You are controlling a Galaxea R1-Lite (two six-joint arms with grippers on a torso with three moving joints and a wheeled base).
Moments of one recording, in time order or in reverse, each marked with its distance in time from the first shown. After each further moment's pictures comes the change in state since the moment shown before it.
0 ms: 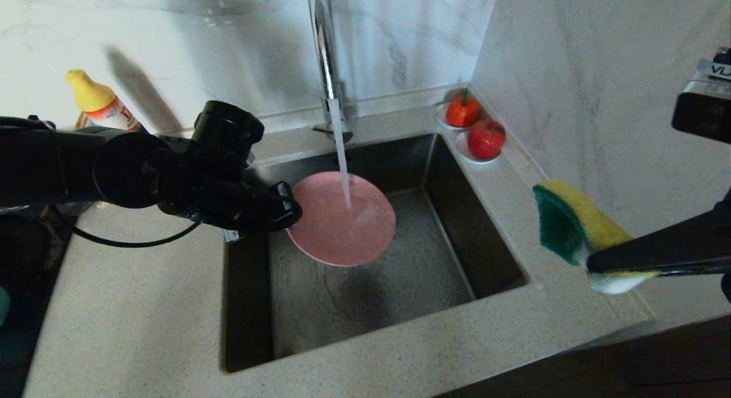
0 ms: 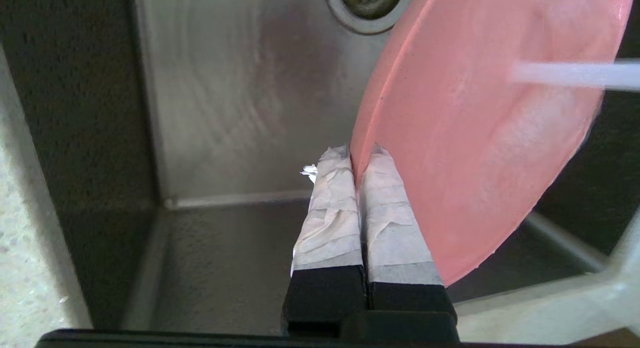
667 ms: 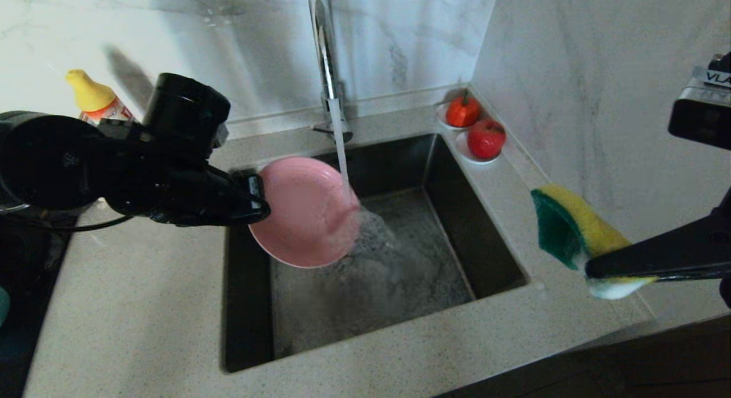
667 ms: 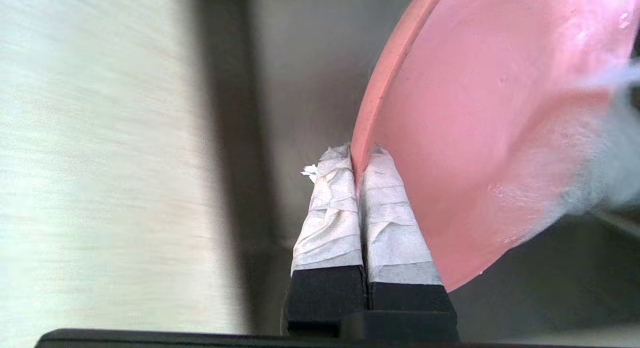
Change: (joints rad) left arm -0.009 -0.148 0.066 -0.009 0.287 0.281; right arm 0.000 0.000 0.013 0.000 0.000 0.000
